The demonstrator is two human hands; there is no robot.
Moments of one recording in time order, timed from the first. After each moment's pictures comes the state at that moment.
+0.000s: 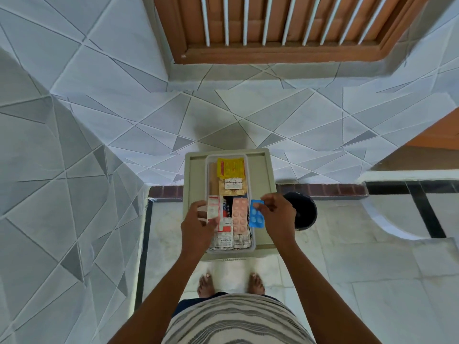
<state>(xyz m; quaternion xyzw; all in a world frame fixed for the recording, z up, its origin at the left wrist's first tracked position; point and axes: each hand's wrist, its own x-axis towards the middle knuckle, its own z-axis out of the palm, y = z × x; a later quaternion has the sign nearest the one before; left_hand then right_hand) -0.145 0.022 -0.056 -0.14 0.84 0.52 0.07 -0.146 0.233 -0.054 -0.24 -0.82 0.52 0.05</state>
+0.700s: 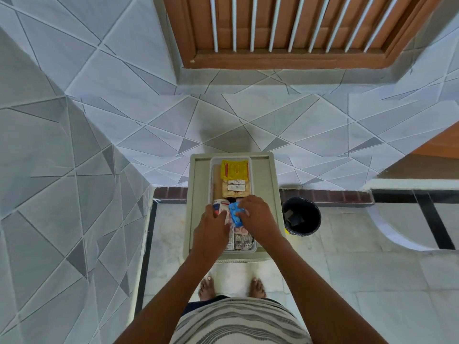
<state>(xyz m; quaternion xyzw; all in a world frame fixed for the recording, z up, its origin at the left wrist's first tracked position) -0.136 0.043 -0.060 0.06 0.98 0.19 0.08 -0.161 0.202 -0.058 0.02 -0.93 0.37 -0.02</state>
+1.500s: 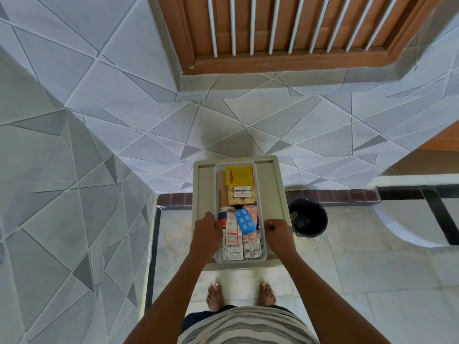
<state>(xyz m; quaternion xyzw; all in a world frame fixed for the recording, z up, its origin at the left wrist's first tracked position) -0.172 0.016 -0.084 -0.09 0.94 0.30 0.14 -0.140 0.224 -0.100 -0.22 -0.87 0.42 -0.12</state>
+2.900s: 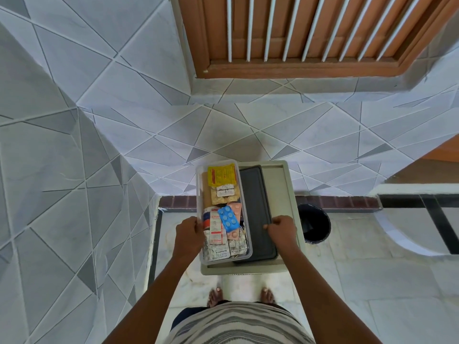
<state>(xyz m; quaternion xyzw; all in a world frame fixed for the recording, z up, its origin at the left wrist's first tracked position) -0.183 -0.060 -0.083 -0.14 0.92 0.34 0.12 -0.168 0.187 -0.075 -0.35 -0.83 0.43 -0.11</state>
